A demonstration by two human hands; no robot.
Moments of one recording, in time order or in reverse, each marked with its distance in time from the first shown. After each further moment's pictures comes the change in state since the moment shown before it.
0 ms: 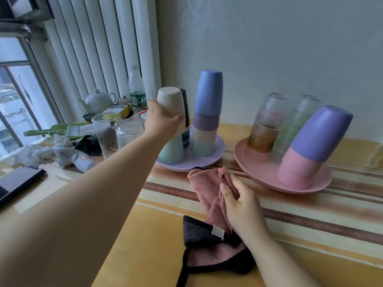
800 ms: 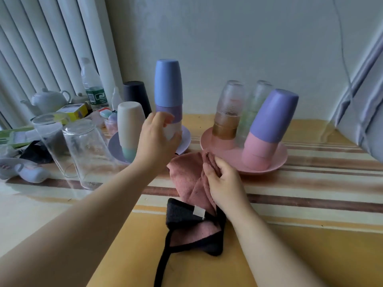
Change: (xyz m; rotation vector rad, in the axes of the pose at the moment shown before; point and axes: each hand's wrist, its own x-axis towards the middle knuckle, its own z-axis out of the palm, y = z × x) left_hand -0.071 0.001 0.048 0.085 -0.079 0.414; right_hand 0.017 0.005 -0.029 0.167 0.052 -0.002
